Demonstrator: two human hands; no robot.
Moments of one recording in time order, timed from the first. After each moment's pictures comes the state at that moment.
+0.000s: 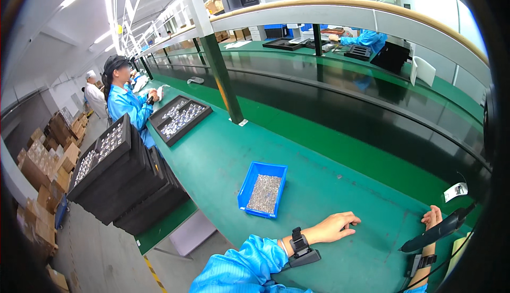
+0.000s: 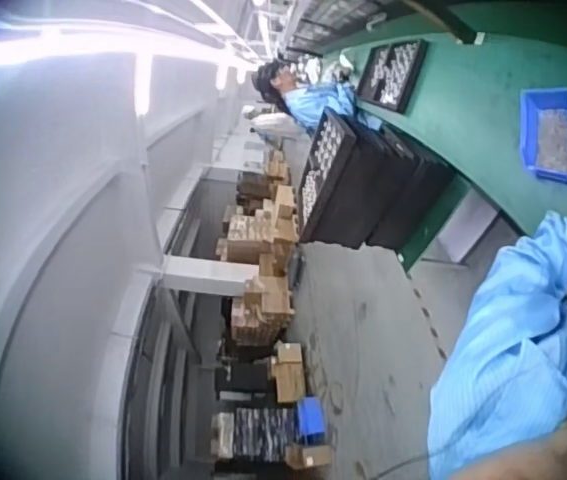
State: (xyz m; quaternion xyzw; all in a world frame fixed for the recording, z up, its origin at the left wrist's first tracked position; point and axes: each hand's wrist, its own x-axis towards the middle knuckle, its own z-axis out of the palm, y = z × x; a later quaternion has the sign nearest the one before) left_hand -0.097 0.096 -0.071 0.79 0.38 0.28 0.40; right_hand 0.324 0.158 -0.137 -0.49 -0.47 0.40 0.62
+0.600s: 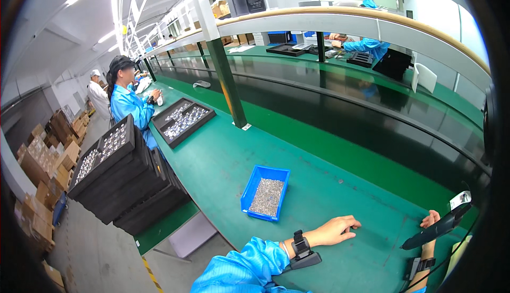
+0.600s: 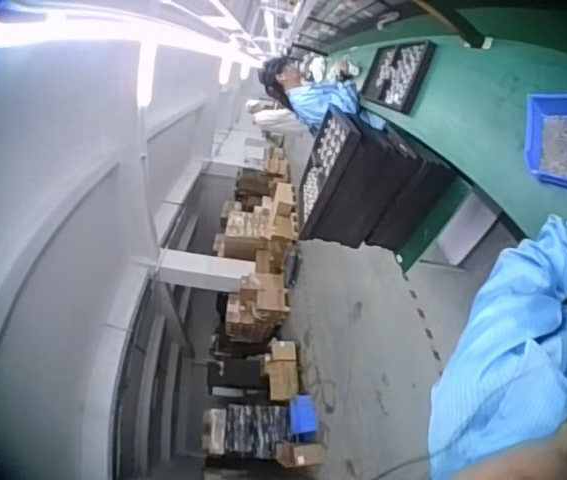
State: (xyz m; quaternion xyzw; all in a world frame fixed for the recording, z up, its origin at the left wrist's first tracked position) left_hand -0.098 0.094 -0.069 0.78 0.37 0.28 0.41; right_hand 0.322 0.157 -0.143 -0.50 -0.49 0.36 0.62
